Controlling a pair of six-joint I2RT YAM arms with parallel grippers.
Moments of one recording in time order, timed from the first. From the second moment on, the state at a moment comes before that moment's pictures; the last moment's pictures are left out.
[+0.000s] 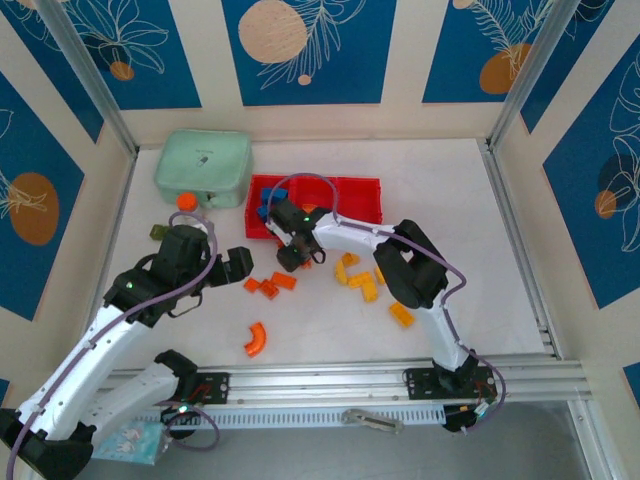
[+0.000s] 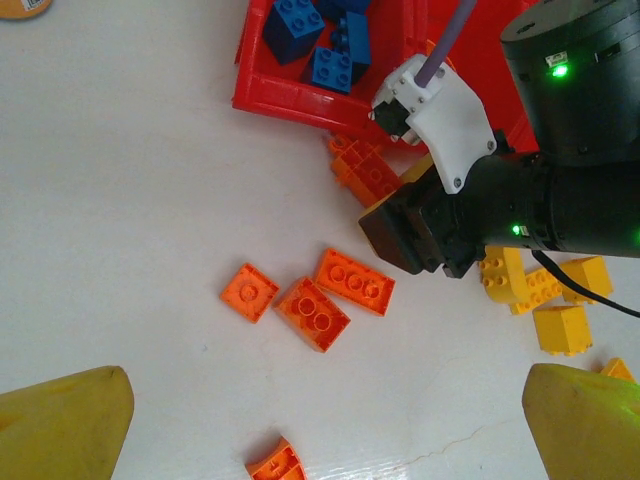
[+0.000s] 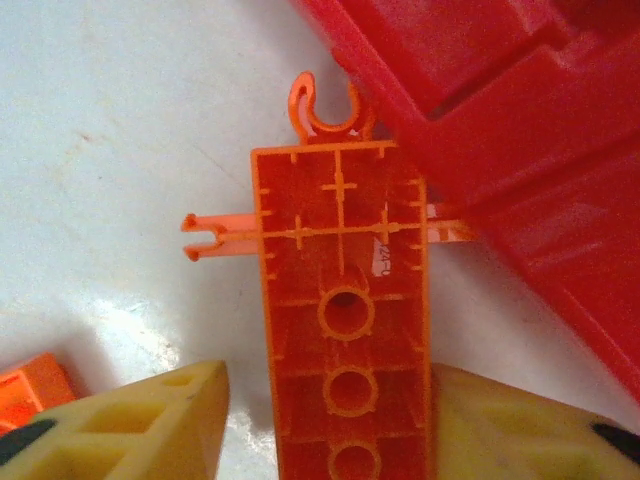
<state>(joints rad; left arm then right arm) -0.53 0.81 0.93 -0.92 -0.06 -0.65 0.84 2.16 1.63 -0.70 0.04 0.03</state>
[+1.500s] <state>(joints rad) -0.51 0.91 0.96 -0.85 0.01 -0.65 0.77 2.06 1.52 -0.68 -0.02 0.22</state>
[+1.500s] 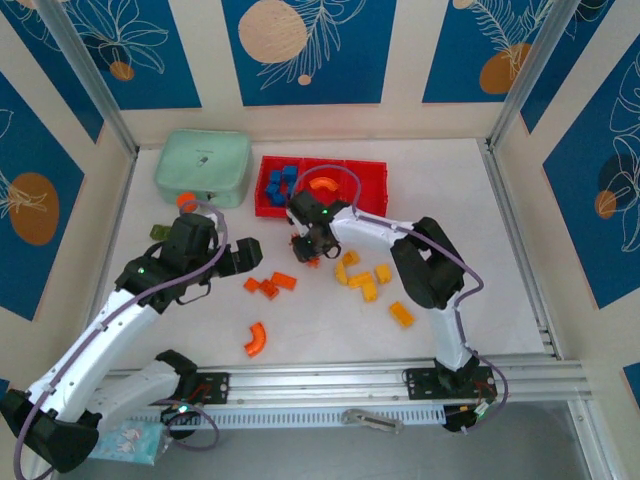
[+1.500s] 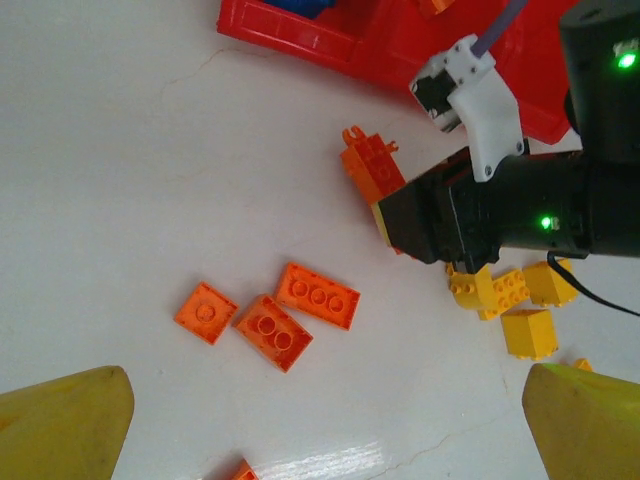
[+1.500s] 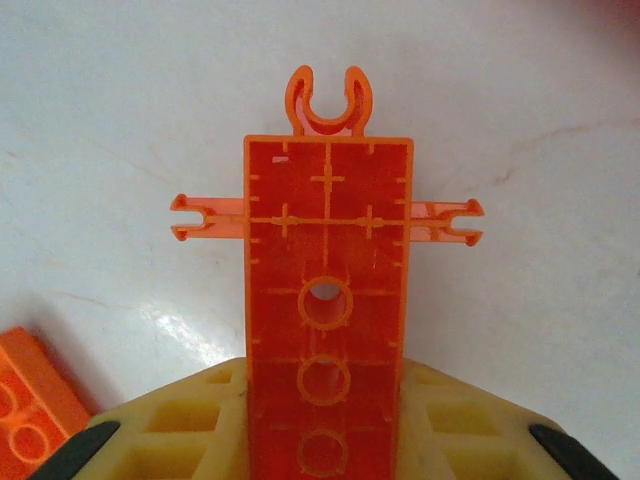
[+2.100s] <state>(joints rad) -0.50 0.97 0.96 -0.81 0.01 -0.62 0.57 2.06 1.81 -0.70 0.02 0.31</state>
